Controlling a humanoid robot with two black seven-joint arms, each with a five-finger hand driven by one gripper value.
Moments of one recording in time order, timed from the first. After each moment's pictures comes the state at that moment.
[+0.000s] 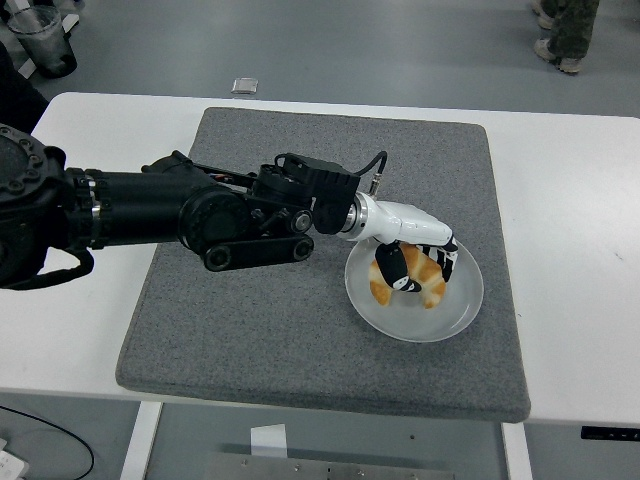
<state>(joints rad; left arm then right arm) -1.39 0.05 0.25 -1.01 1.09 -0.08 -0.14 0.06 0.00 -0.04 0.12 0.09 -0.06 0.18</state>
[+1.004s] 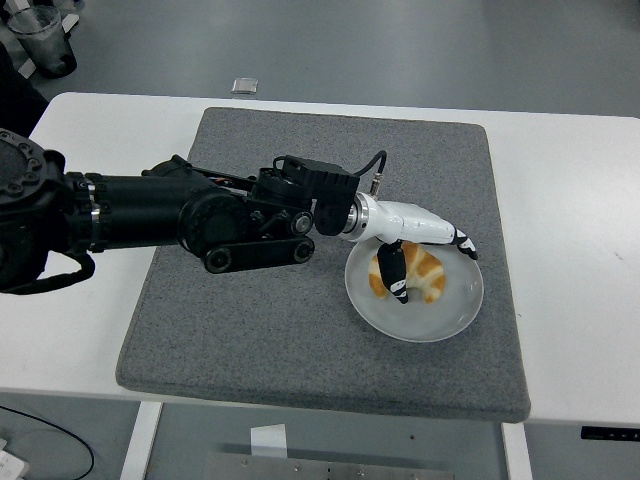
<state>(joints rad) -1.38 0.06 0.22 -1.02 1.08 -0.05 -0.14 0.06 0.00 -0.04 0.12 0.10 -0.06 0.18</state>
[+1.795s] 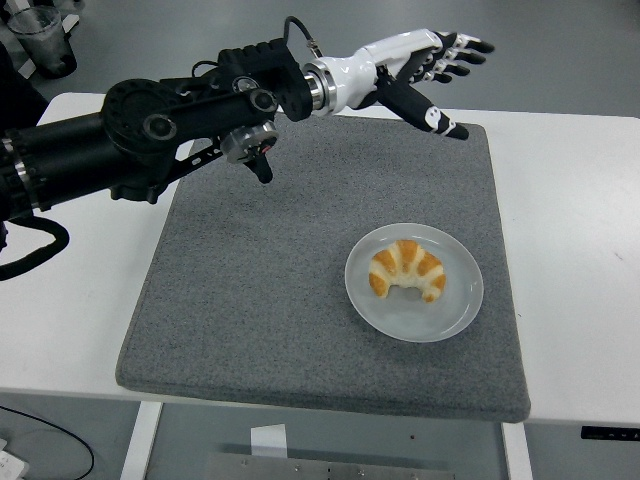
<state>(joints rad) -1.38 0.23 -0.16 -1.01 0.35 -0.01 -0.13 0.06 0.00 -0.04 0.12 0.09 -0.06 0.18</state>
